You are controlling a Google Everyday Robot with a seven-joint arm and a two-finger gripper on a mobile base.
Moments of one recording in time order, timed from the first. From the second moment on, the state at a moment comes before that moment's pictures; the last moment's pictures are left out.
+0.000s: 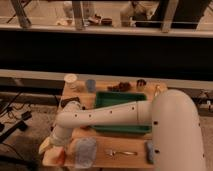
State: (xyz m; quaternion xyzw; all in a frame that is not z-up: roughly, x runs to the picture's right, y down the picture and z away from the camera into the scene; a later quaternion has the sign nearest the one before) arm -0.254 0.302 0.716 -0.14 -0.50 -0.61 0.60
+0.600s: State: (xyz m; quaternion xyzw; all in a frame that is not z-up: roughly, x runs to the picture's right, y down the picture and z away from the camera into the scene) arm -0.248 0.301 0.728 -0.14 -0.49 -0.61 0.61
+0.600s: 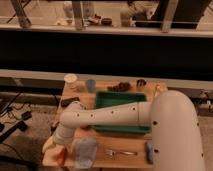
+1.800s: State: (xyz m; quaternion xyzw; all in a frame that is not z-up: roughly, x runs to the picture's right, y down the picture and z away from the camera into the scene) arm -0.246 0.309 0.744 -0.18 -0.46 -0.66 0.57
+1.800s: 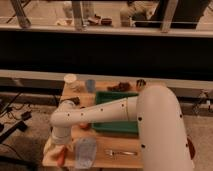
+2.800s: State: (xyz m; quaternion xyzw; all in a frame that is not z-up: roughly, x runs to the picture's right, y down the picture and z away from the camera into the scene) arm -0.240 0.309 0.755 -0.18 -0.45 -0.66 0.57
